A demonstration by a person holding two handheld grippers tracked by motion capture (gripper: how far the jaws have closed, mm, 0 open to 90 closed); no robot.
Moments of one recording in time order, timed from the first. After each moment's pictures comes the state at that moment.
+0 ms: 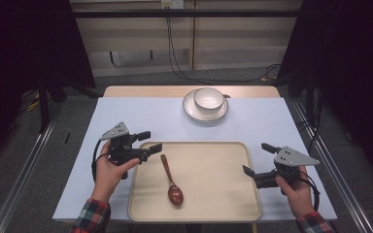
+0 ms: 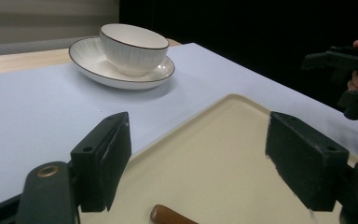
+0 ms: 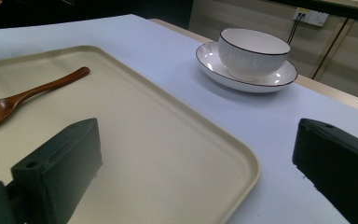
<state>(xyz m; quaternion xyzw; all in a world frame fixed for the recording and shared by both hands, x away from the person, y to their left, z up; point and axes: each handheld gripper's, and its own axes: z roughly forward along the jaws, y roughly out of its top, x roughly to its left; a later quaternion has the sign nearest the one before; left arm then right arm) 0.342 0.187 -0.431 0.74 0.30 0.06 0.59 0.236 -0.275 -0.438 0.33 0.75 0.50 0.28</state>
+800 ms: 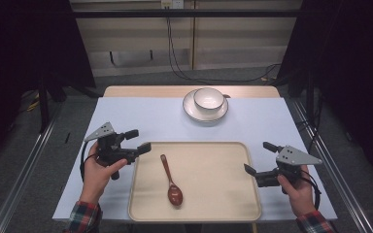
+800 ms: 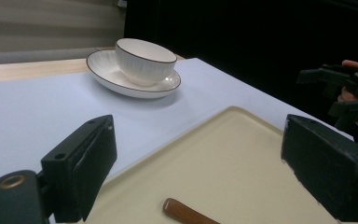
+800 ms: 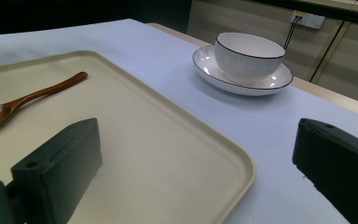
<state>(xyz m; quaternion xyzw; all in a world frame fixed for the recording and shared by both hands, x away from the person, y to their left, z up) 0.340 0.216 -0.426 0.72 0.31 0.06 0.62 0.237 -0.279 -0.435 0.34 0.74 0.51 0.28</state>
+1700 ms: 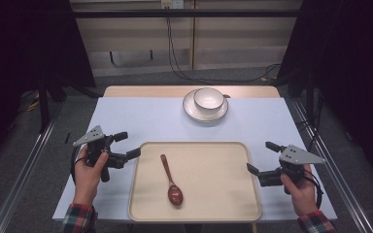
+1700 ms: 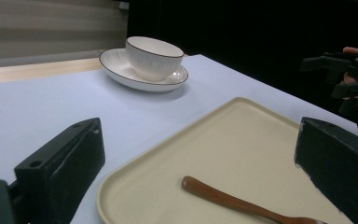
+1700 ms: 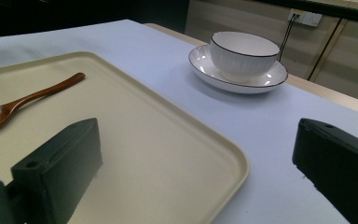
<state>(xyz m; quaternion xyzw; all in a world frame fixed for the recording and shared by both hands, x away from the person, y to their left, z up) 0.336 0.247 -0.435 0.73 0.30 0.05 0.61 0.236 -0.286 -0.433 0.35 0.74 0.51 0.28</state>
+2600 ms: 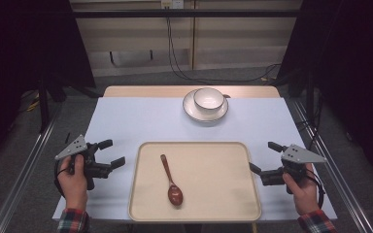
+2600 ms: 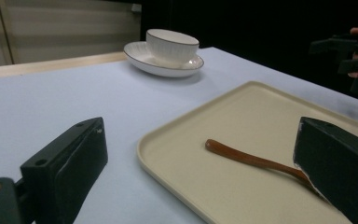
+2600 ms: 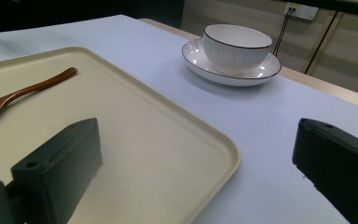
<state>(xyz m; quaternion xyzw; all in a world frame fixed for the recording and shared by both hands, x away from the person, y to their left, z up) 0.316 0.289 -0.449 0.73 0.29 0.11 0.60 0.239 -0.294 -0.437 0.36 0.74 0.50 0.27</state>
